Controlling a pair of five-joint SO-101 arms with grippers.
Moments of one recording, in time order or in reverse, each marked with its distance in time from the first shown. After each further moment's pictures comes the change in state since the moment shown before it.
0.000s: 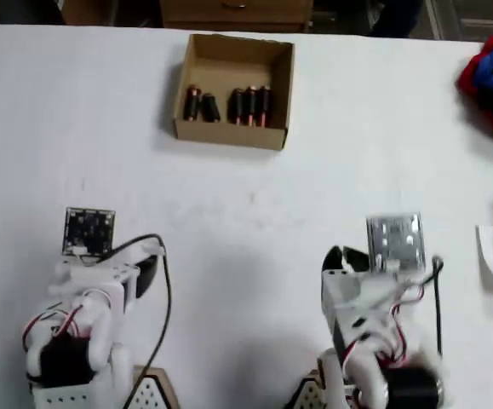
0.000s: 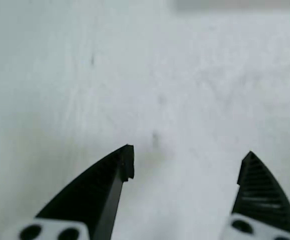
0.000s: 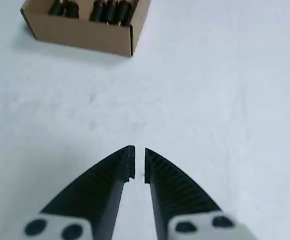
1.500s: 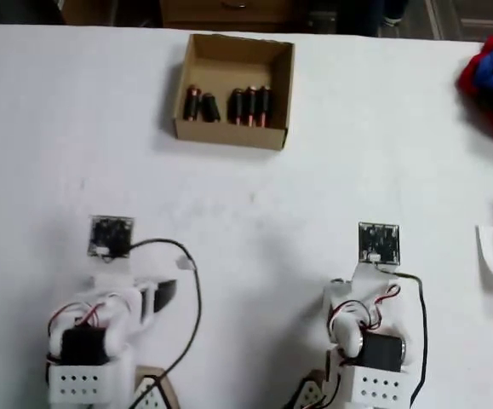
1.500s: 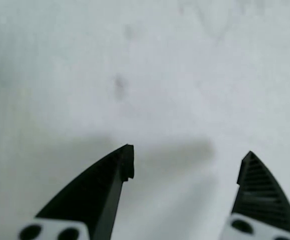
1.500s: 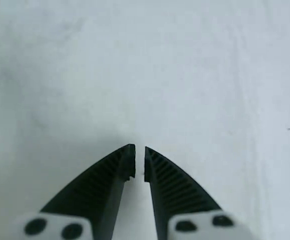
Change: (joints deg) left arm 6.9 0.0 12.0 0.1 6.5; right arm 11.6 -1.7 33.6 -9.8 1.4
